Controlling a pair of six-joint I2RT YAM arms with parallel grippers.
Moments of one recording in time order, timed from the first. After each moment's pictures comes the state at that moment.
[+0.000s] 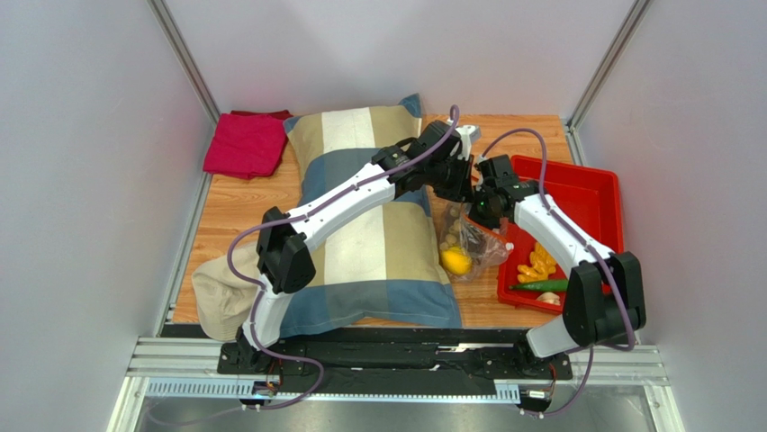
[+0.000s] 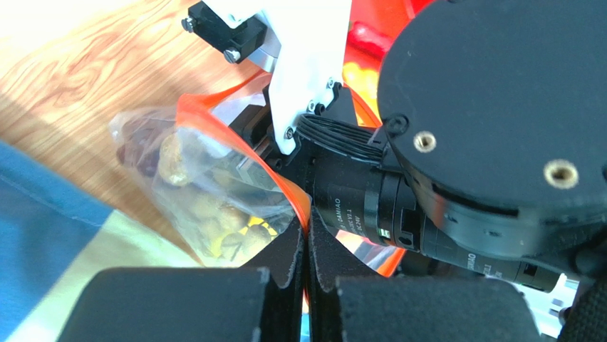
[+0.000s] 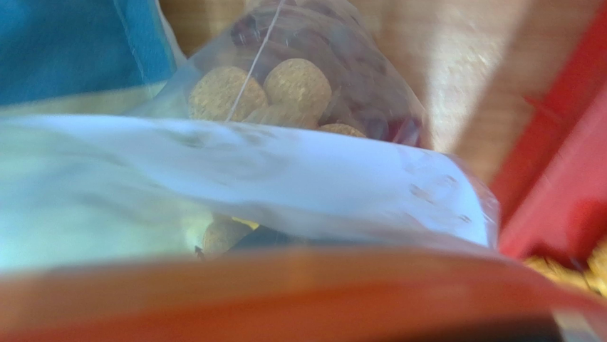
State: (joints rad) left arm -0.89 2.09 2.10 -0.66 0.25 -0.50; right arm 0.29 1.48 1.09 -0.68 -0.11 0.37
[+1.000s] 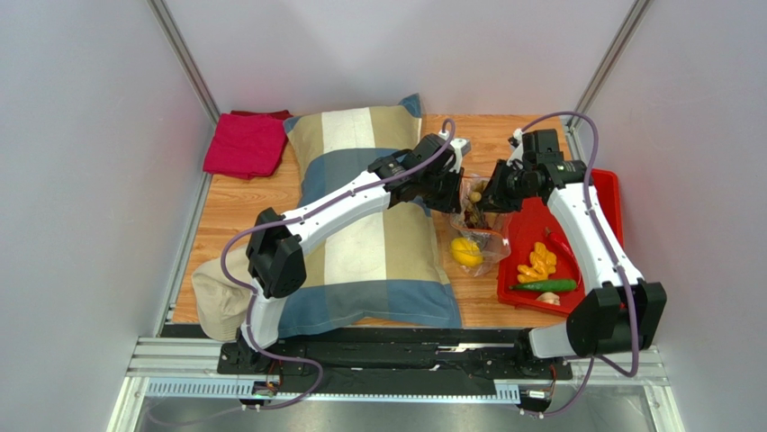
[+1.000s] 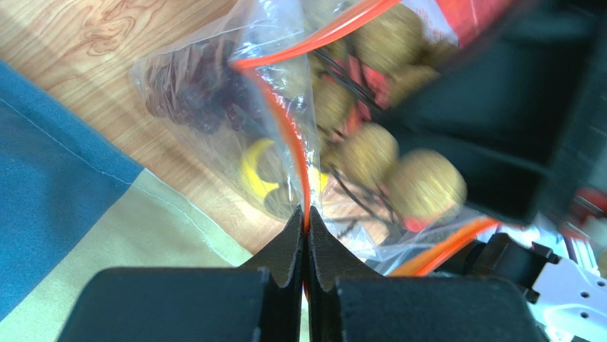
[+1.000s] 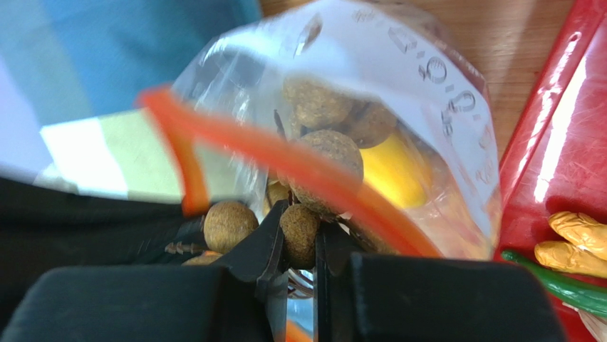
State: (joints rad) left arm -0.90 2.01 1.92 -0.62 0.19 -0.49; right arm 0.11 1.42 1.34 -0.92 -0.35 0.45
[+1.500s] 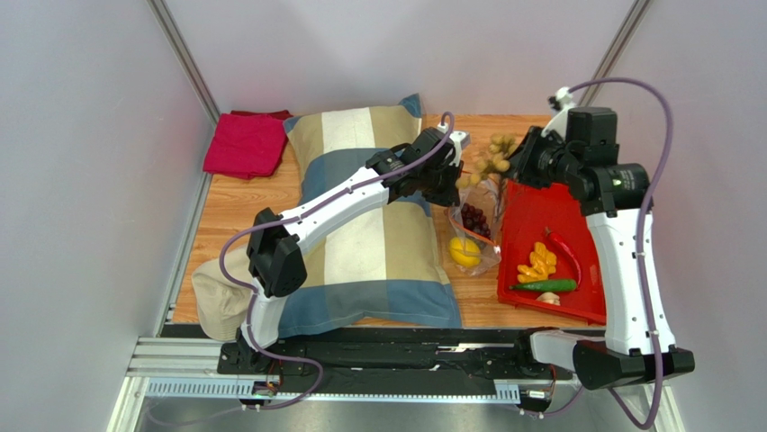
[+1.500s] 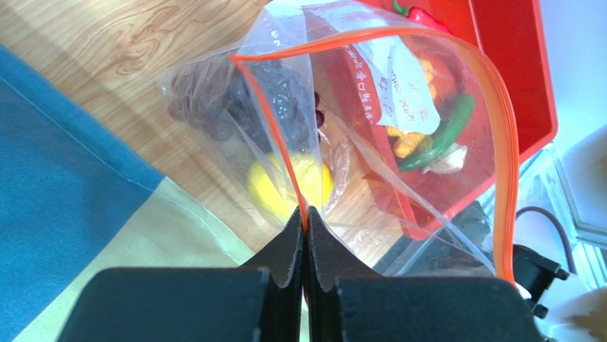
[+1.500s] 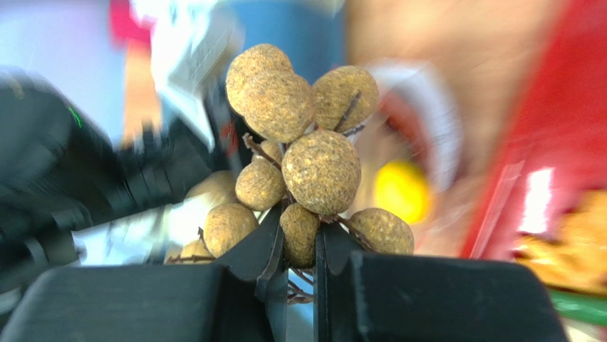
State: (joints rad) left arm -0.90 2.02 1.98 -0.66 0.16 -0.46; right arm 0.11 1.22 1.61 -1.04 -0.37 0.43
